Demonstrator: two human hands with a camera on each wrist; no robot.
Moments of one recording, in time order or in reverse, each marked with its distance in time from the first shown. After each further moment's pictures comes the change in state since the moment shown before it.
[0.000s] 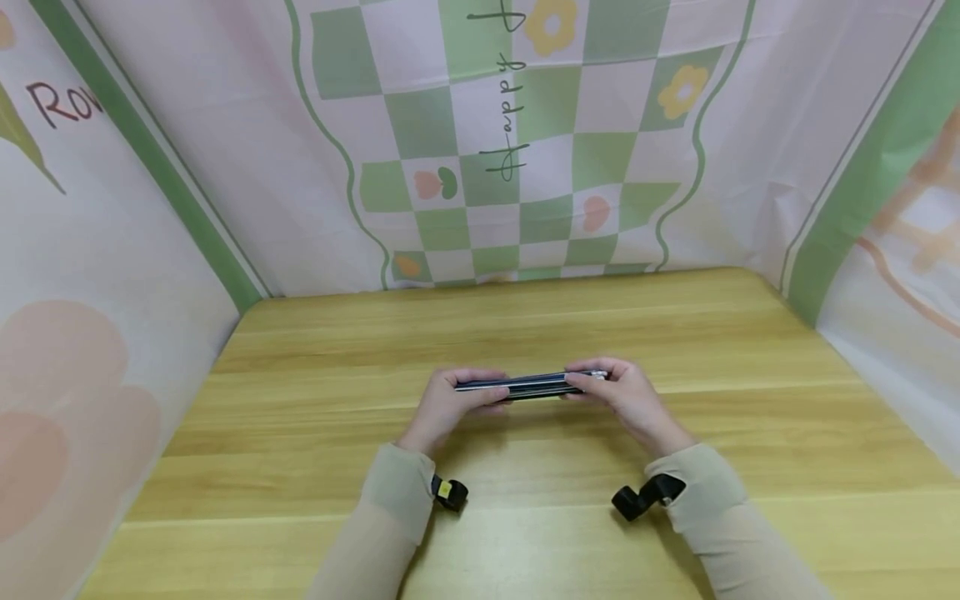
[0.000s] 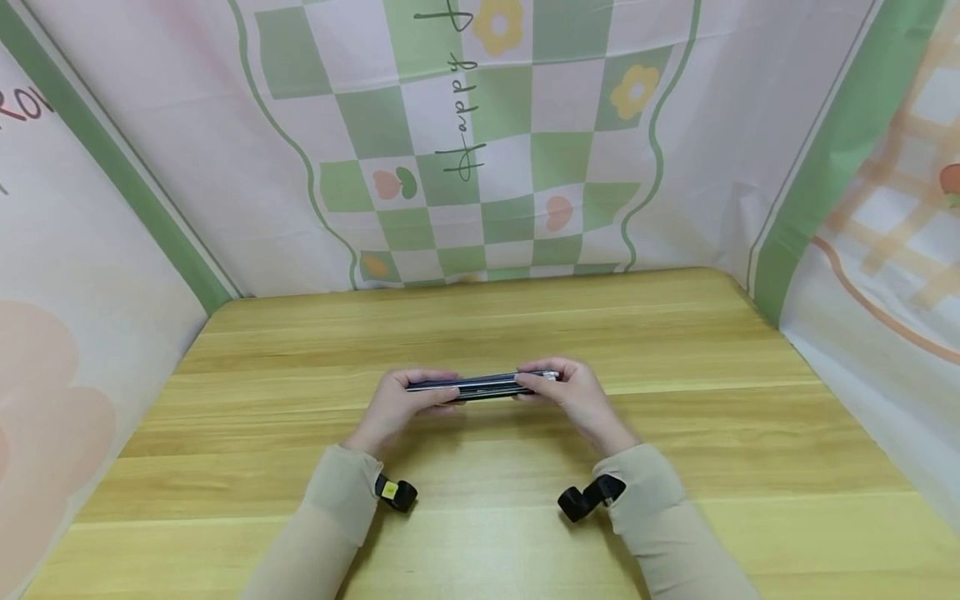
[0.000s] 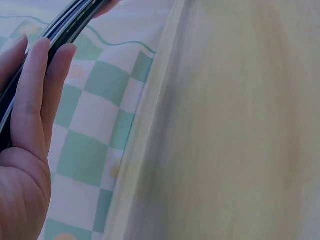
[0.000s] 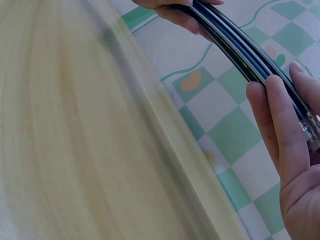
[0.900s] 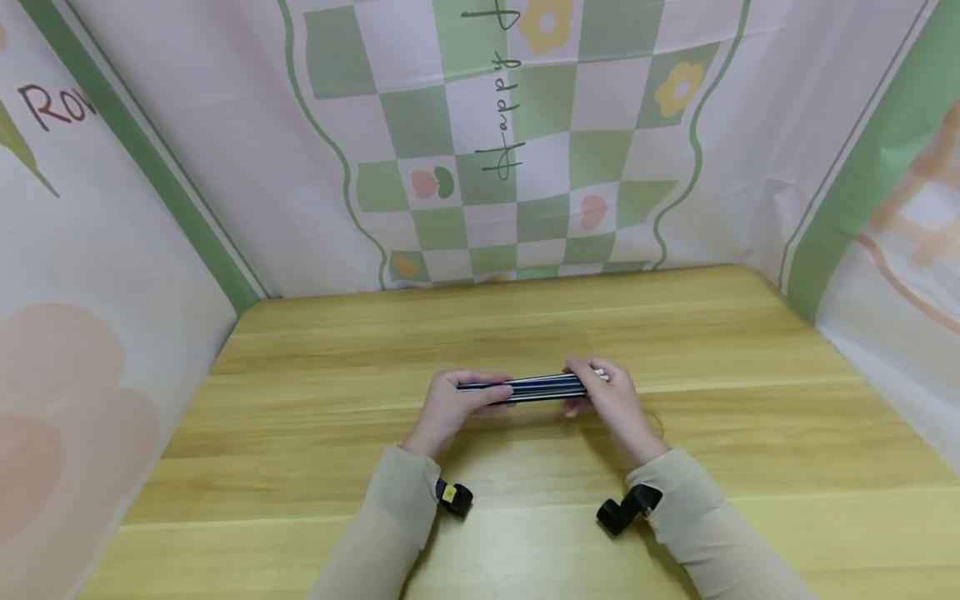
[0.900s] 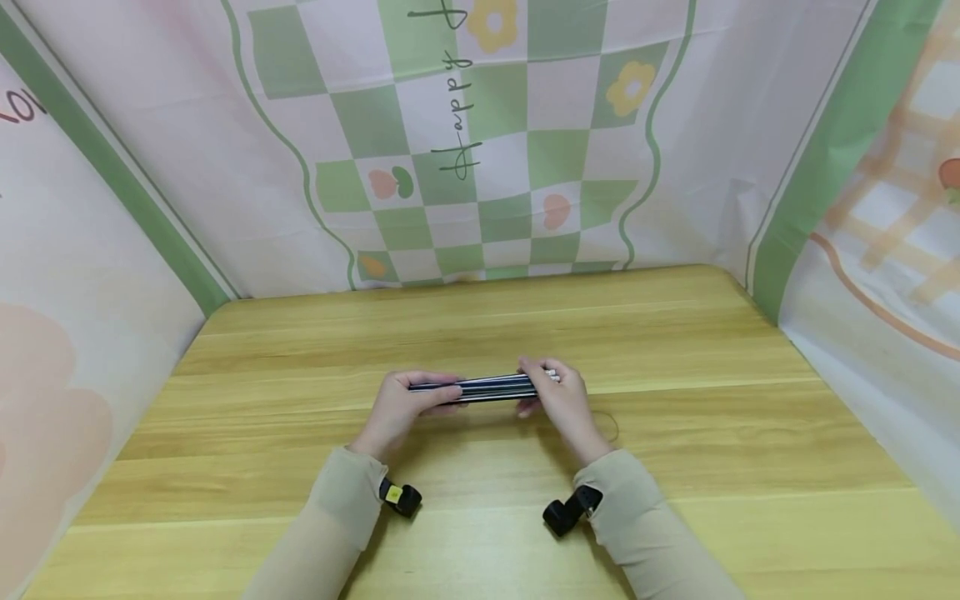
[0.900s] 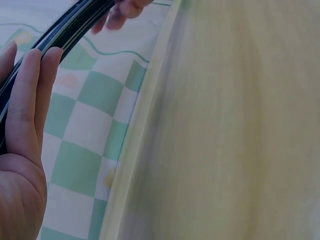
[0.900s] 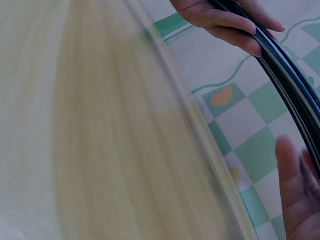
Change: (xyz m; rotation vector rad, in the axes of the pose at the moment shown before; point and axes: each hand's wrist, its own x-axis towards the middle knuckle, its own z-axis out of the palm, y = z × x) left_hand 0.002 -0.004 0.010 -0.014 0.069 0.005; right_hand 0.003 0.011 0.023 -0.076 0.275 0.020
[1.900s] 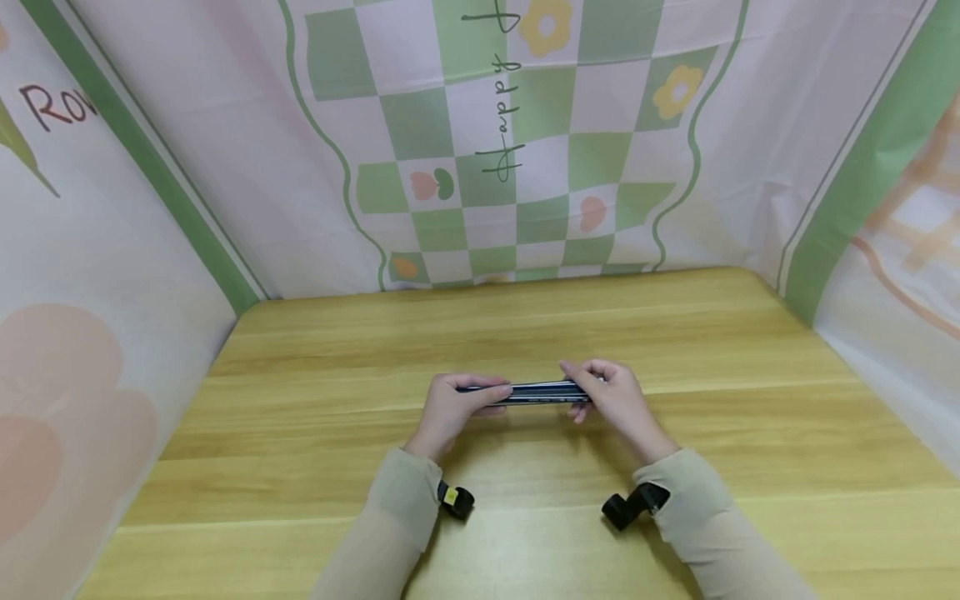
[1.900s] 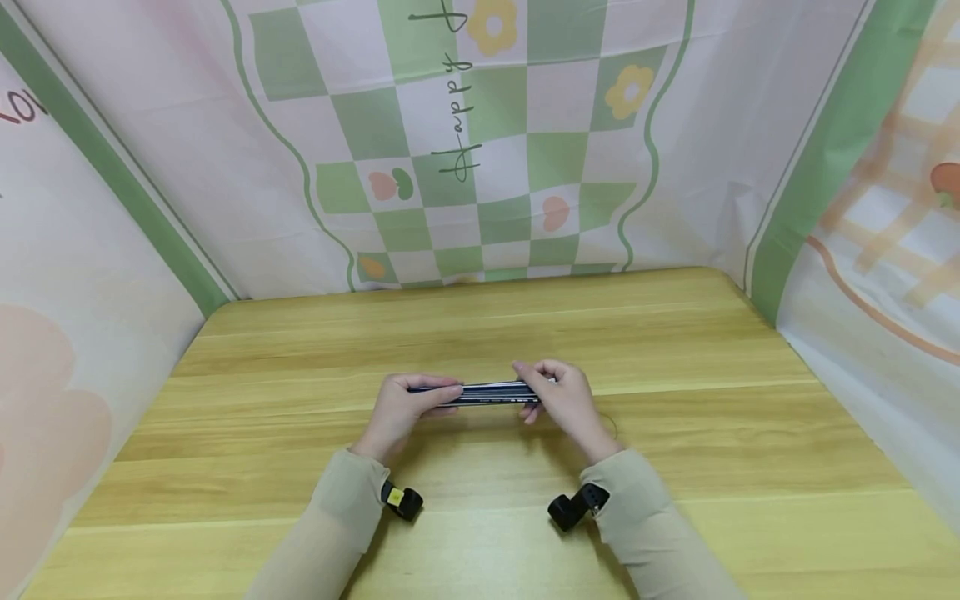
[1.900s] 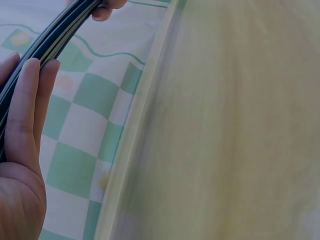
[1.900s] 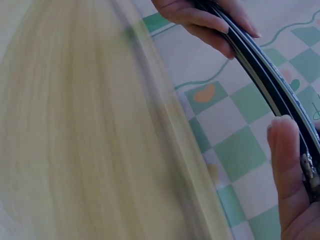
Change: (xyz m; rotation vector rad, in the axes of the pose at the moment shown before) left_hand 0.001 -0.005 0.002 -0.028 0.024 0.044; right_hand -0.003 -0.013 -0.008 -0.234 -0.080 -0.024
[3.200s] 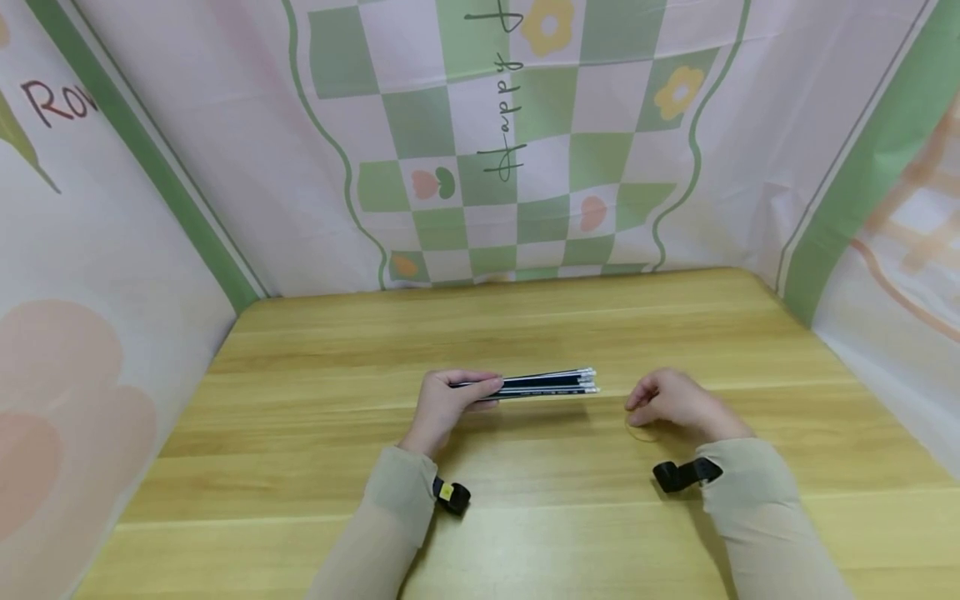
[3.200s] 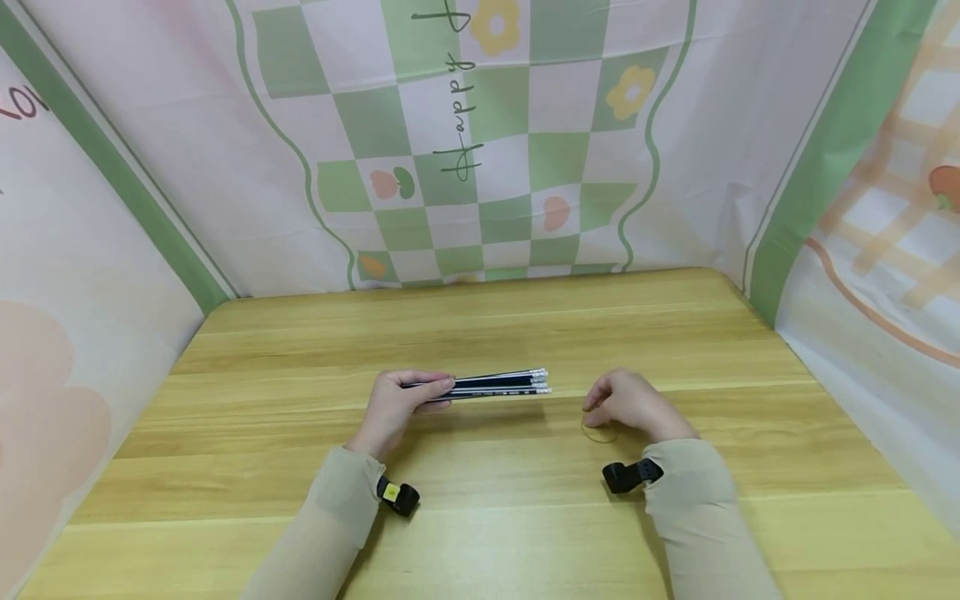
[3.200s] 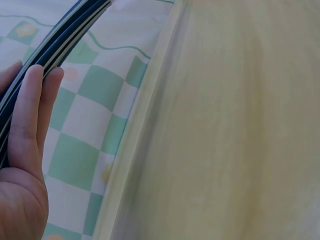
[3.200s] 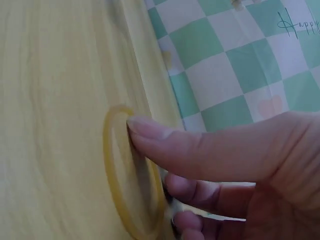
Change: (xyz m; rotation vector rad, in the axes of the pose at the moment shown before) left_hand 0.002 0.001 -0.007 -0.013 0.056 0.020; right_hand 0.003 0.015 -0.092 -0.601 -0.321 0.063
